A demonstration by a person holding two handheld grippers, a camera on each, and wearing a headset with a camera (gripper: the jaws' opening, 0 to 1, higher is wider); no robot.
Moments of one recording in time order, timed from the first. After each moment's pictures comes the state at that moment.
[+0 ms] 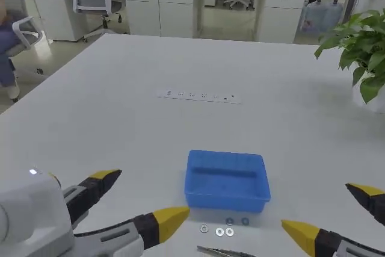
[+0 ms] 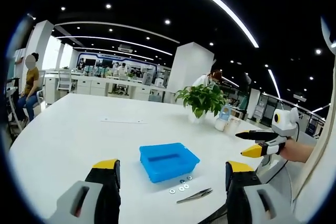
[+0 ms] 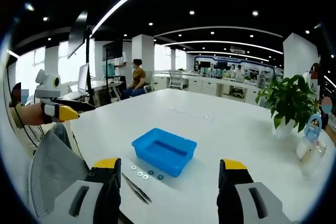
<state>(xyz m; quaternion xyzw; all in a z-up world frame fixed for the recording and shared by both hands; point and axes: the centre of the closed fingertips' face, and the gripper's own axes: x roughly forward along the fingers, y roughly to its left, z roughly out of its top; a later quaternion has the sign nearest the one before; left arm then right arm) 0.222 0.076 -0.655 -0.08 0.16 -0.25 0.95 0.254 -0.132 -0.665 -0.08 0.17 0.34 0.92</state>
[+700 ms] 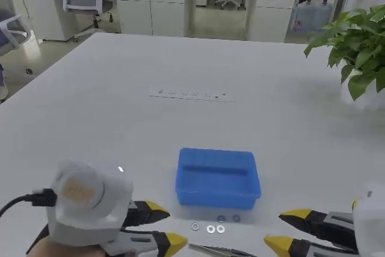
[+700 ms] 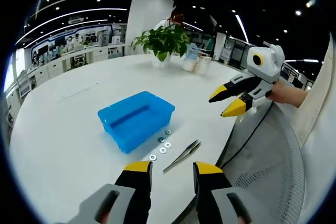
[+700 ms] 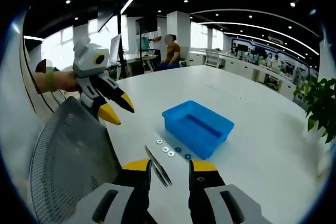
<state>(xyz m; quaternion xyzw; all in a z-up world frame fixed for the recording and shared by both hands) 0.218 0.018 -0.743 0.07 0.33 -0.42 0.84 0.230 -0.099 -0.727 -0.14 0.26 0.47 0.83</state>
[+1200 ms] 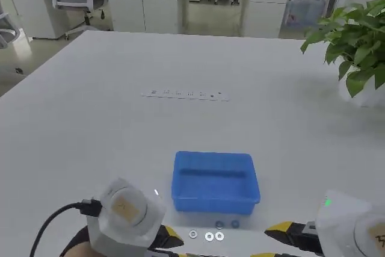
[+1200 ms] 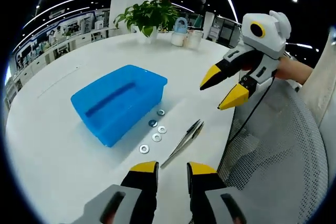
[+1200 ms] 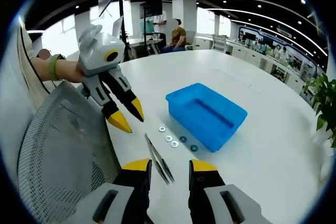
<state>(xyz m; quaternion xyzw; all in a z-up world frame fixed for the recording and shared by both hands) 0.229 0.003 -0.796 0.11 0.38 -0.45 0.80 0.236 -0.084 -0.763 -0.17 0.32 0.48 0.80</state>
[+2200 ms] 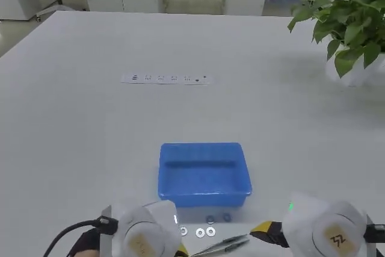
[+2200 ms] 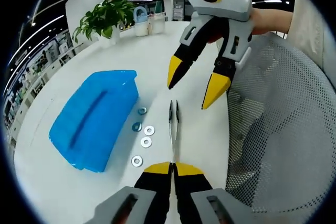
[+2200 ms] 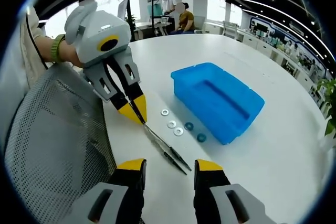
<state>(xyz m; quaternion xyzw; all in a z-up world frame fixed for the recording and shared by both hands) 0.225 -0.011 -0.820 0.27 0.34 -0.53 0.73 0.237 -0.080 -0.798 -0.21 0.36 0.49 0.77</state>
